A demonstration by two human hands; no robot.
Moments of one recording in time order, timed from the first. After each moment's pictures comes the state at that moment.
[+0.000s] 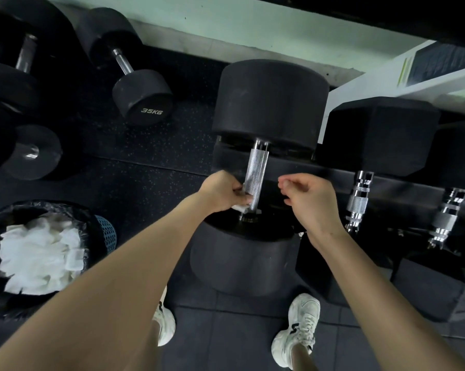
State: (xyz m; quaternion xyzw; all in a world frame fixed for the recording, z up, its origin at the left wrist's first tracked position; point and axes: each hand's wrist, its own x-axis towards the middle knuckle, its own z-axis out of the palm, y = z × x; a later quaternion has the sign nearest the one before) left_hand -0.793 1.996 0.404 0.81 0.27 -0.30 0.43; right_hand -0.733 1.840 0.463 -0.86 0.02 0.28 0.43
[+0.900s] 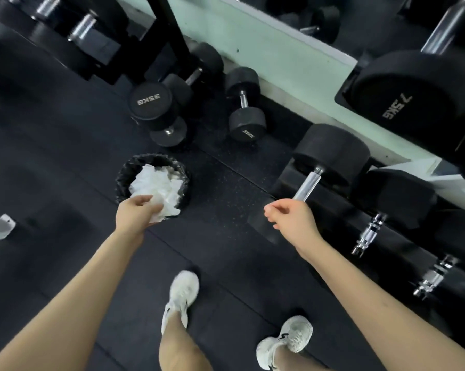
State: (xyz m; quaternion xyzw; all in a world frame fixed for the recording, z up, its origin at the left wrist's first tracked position) left_hand -1.122 2.012 0.604 0.44 0.72 0.16 0.50; right_hand -0.873 1.860 0.627 -0.80 -0.22 0.44 0.33
